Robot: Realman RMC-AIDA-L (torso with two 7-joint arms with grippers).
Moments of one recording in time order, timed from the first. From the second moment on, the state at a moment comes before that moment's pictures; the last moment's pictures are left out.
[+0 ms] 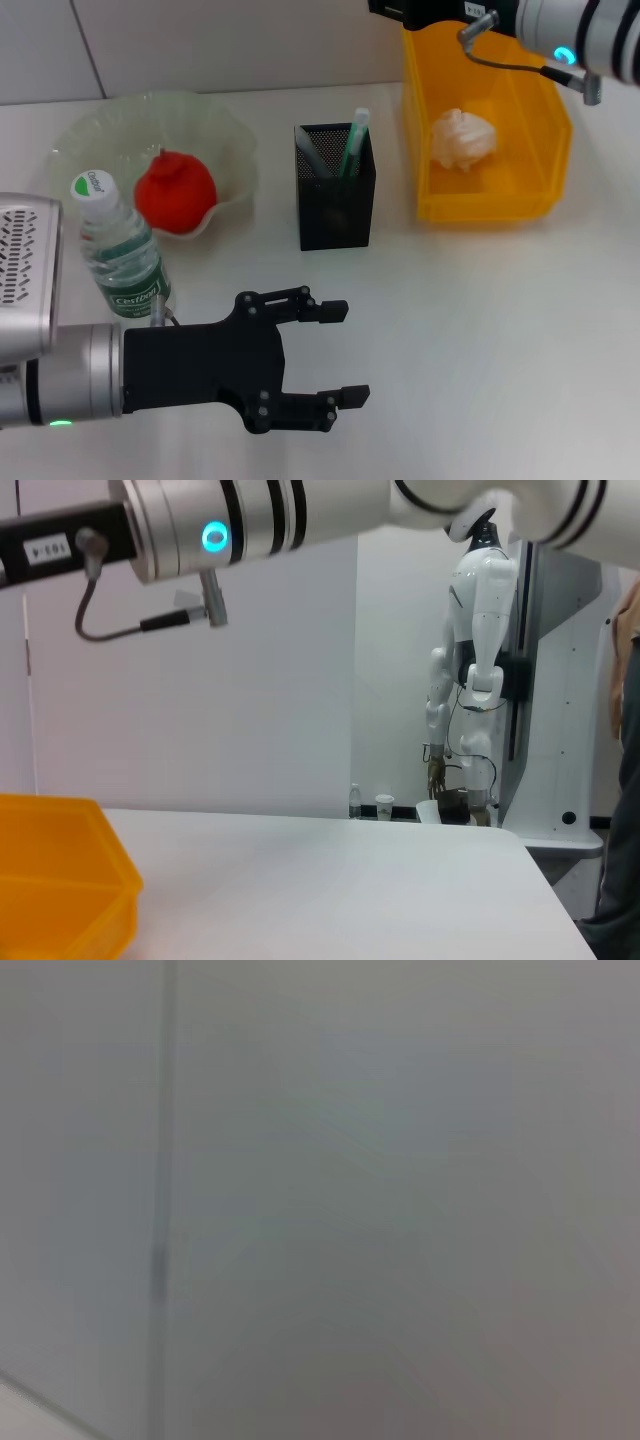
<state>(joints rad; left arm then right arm) -0.32 -2.08 1.47 0.86 1.47 1.49 -1.17 0.35 2.04 -1.59 -1.56 -2.26 -0.56 2.47</state>
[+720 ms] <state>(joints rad) -0.32 -2.08 1.46 0.85 1.45 1.48 -1.16 0.36 2.06 -0.79 -1.35 -1.51 -1.69 1.72</state>
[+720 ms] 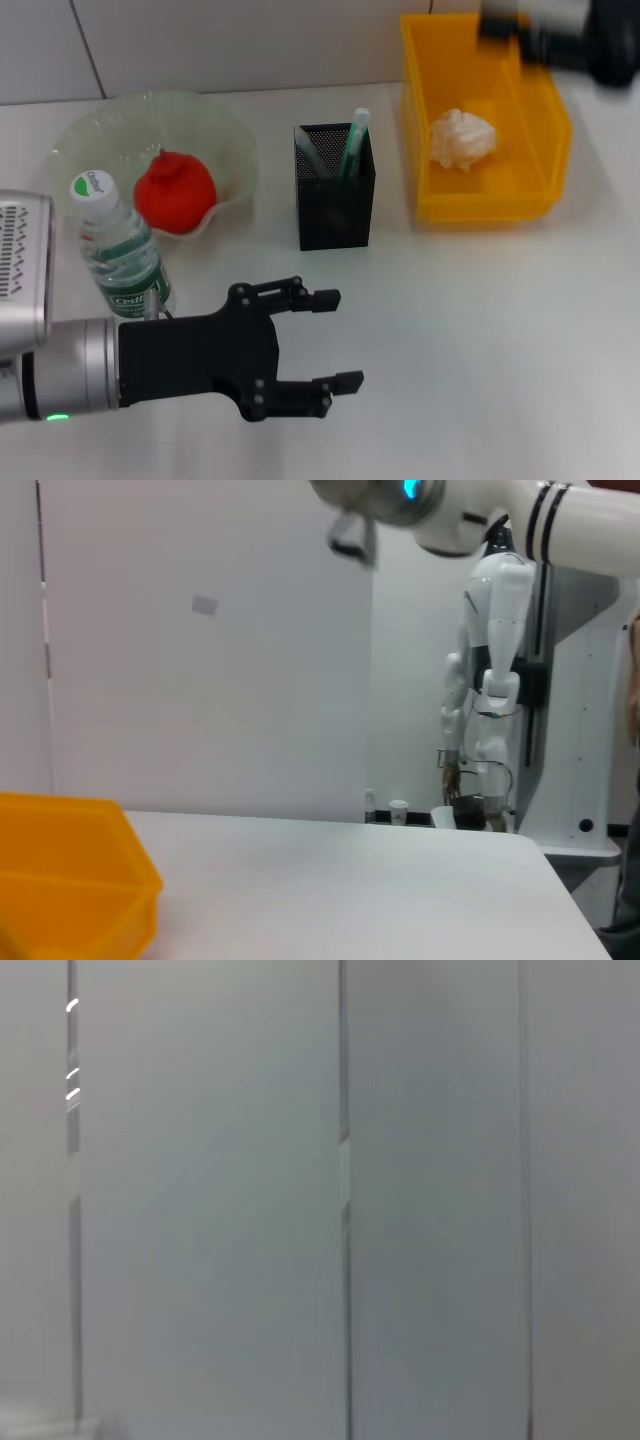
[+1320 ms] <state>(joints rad) -0.33 -2.06 1.33 0.85 1.51 1.45 -1.22 0.34 2.08 -0.94 -1.26 -1.89 -1.77 1.58</state>
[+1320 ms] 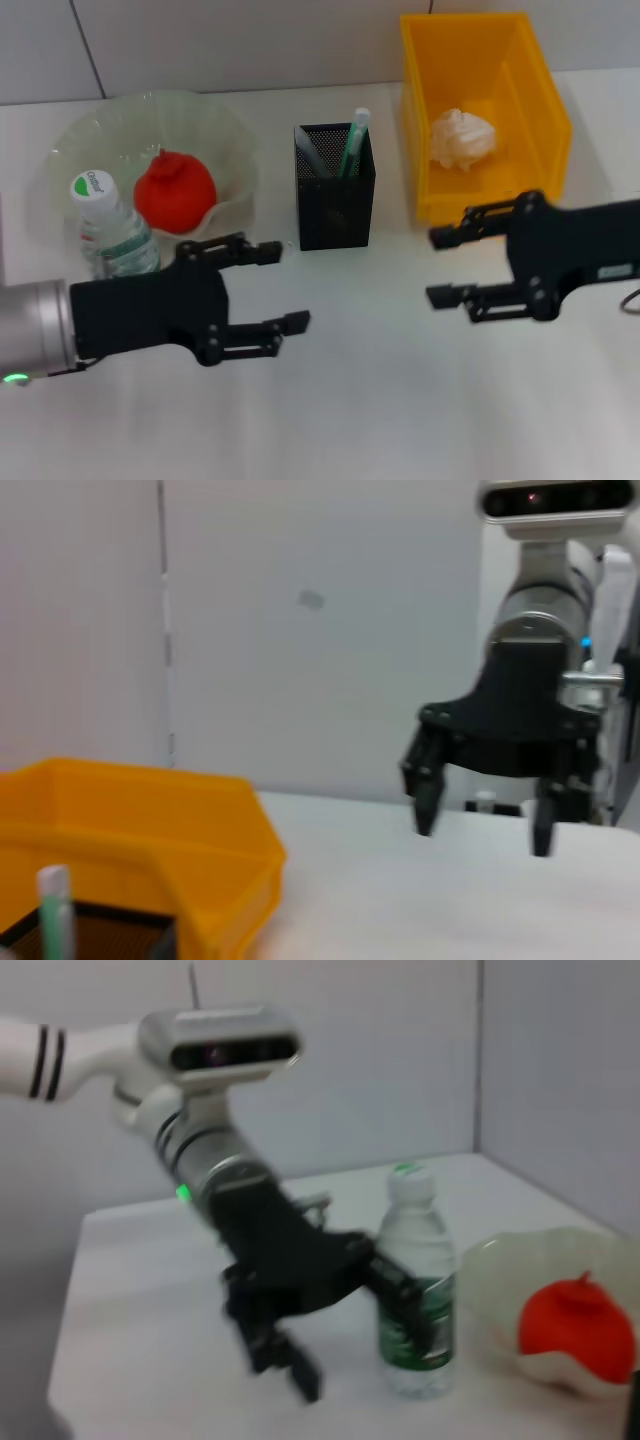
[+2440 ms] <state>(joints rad) -0.28 -2.03 1.23 0.92 1.61 1.51 -1.30 0.37 2.09 -1.23 -1.13 -1.88 -1.53 1.52</state>
